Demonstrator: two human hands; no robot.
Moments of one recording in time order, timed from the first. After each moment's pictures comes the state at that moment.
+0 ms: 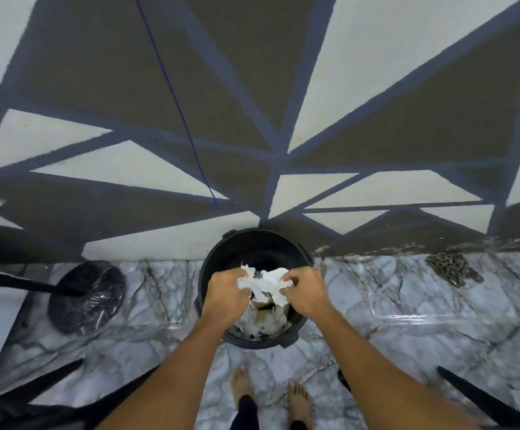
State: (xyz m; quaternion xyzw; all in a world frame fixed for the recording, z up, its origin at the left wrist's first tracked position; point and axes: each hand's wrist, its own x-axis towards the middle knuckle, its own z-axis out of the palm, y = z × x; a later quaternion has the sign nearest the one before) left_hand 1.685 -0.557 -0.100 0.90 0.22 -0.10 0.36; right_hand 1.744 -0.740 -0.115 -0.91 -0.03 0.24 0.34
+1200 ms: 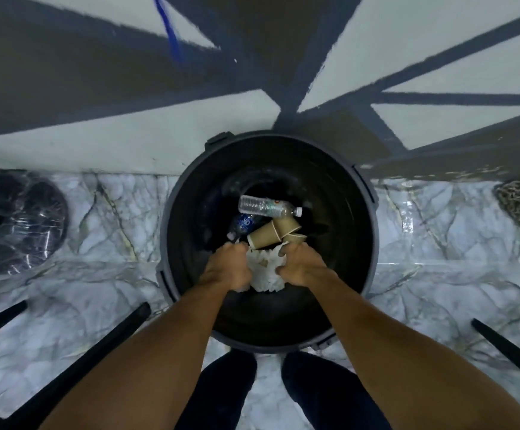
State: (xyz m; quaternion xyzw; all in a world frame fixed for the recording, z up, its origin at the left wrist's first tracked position) left_hand 1.760 -0.497 -0.470 0.89 0.15 -0.37 0.22; right_hand 1.813 -0.664 -0.460 -0.87 -0.07 0.48 0.11
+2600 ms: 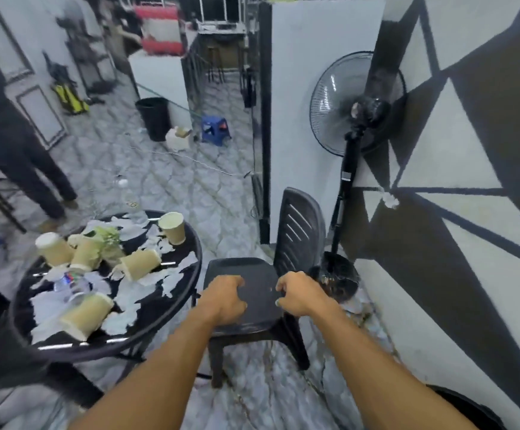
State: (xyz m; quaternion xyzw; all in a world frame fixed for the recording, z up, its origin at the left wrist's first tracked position) left_hand 1.181 -0.440 0.031 0.67 0.69 0.07 0.25; right_hand 1.388 -0.410 0.052 -0.59 -0.76 0.27 -0.02
